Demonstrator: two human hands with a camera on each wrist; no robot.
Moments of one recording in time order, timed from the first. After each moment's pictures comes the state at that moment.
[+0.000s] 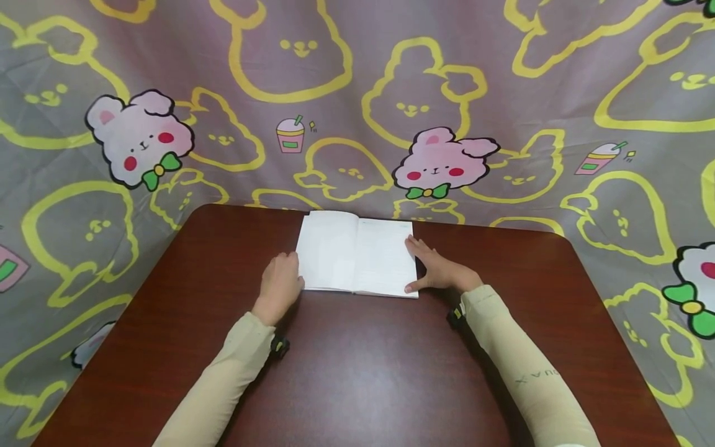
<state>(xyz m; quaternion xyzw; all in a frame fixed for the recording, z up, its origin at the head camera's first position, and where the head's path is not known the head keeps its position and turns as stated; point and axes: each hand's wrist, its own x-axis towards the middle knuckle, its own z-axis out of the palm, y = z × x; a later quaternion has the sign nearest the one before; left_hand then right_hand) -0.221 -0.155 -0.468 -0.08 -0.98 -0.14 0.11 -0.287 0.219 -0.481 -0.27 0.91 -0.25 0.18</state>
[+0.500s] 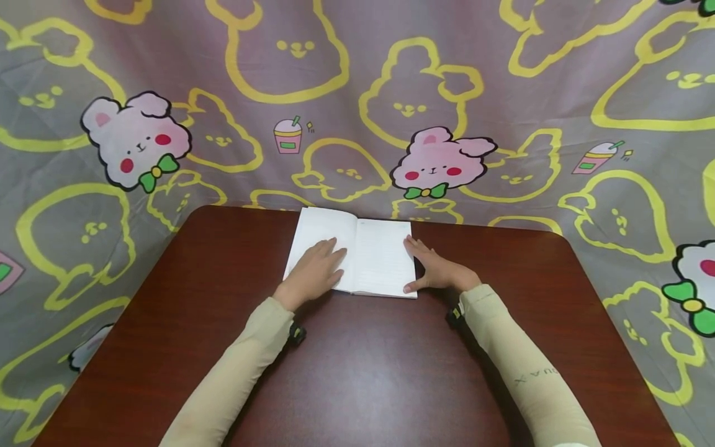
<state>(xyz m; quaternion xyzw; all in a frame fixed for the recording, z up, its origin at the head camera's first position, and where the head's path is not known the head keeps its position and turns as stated) -0.251 -0.115 -0.473 -0.29 -0.95 -0.07 0.05 -0.288 0.218 -0.481 -0.28 0.91 -0.25 0.18</state>
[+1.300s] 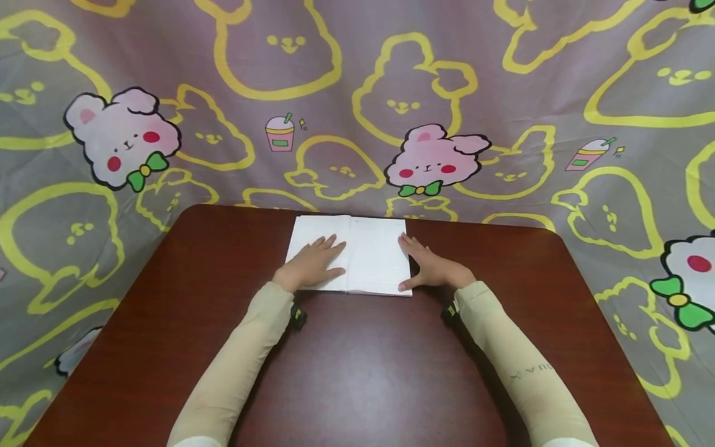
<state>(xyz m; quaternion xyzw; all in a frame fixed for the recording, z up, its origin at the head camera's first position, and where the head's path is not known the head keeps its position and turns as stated) -0.278 -0.113 -0.472 -0.28 -0.95 -0.10 -0.11 -0.290 0.218 -0.481 -0.27 0.91 -0.25 0.19</state>
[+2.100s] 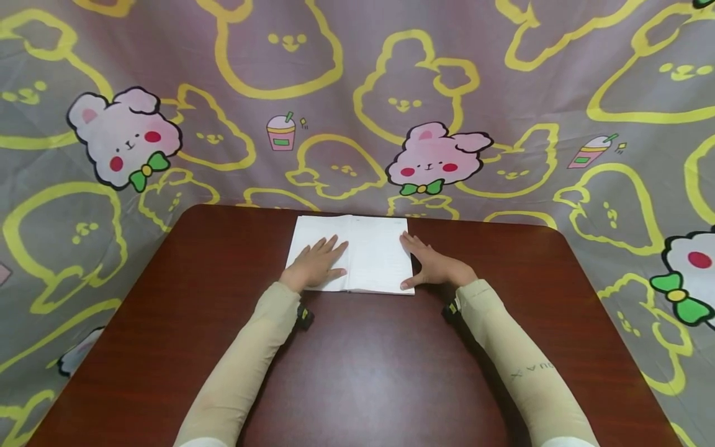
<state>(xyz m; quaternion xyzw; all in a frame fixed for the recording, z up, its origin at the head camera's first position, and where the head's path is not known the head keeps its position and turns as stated) -0.273 -0.109 -0.472 -0.25 -0.95 -0.10 -0.14 -0.289 0.218 -0.479 -0.27 0.91 -0.26 0.19</state>
